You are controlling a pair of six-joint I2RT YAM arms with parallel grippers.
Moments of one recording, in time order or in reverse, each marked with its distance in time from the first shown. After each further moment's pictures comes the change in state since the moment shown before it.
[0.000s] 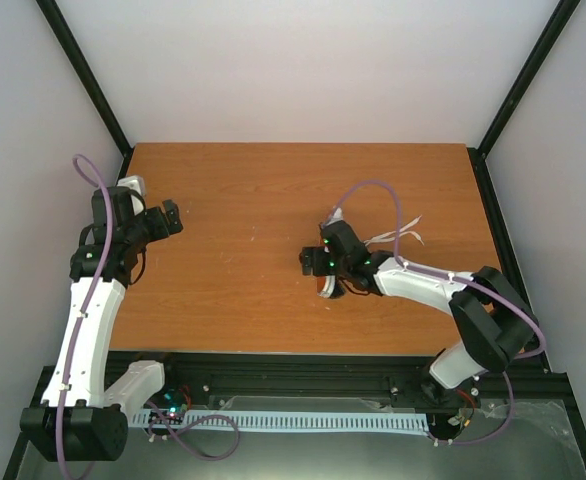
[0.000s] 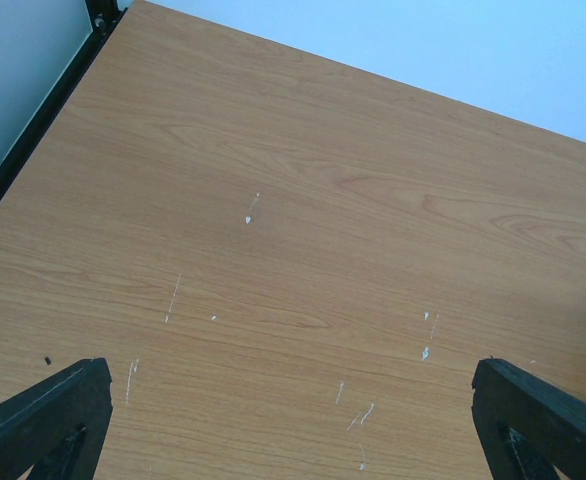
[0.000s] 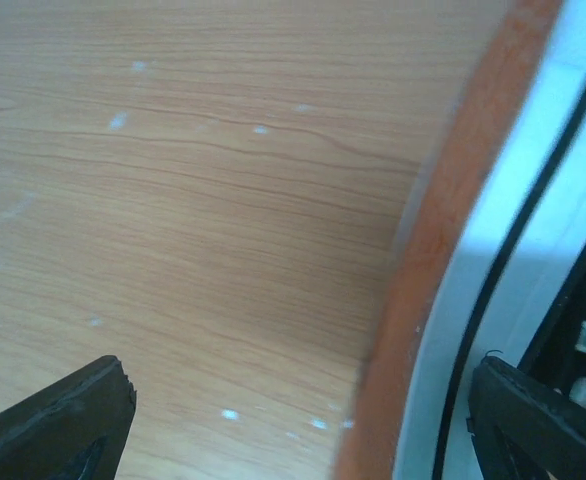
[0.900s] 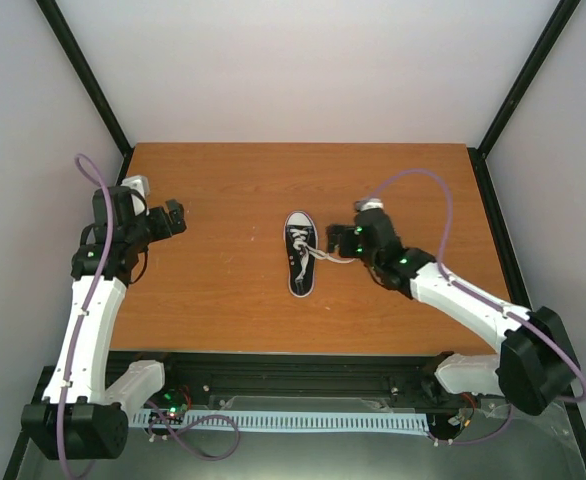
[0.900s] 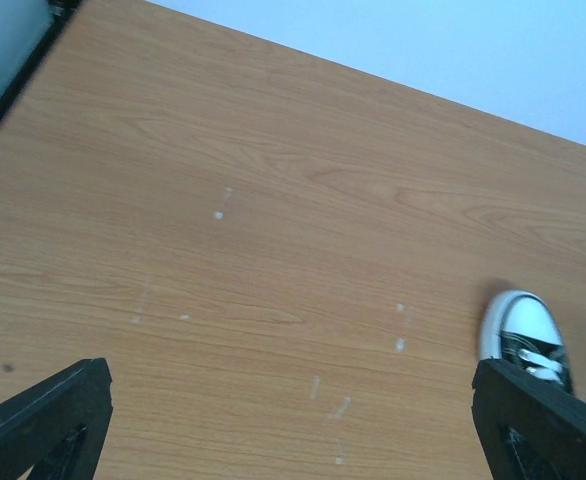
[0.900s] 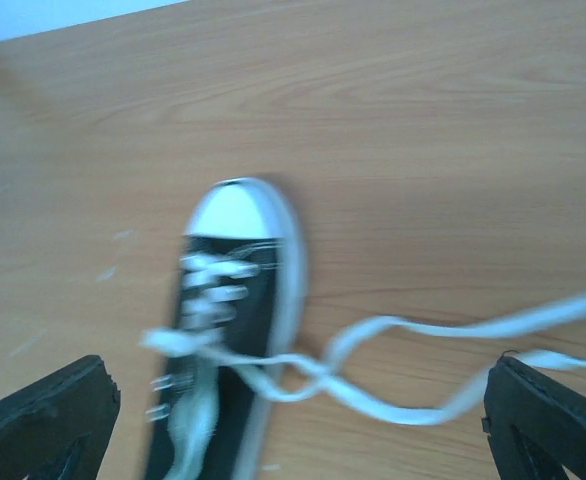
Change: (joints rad) left arm 0.000 0.007 -0.002 0.006 0.040 0.000; right arm -0.015 -0.225 0.046 -0.070 0.140 -0.055
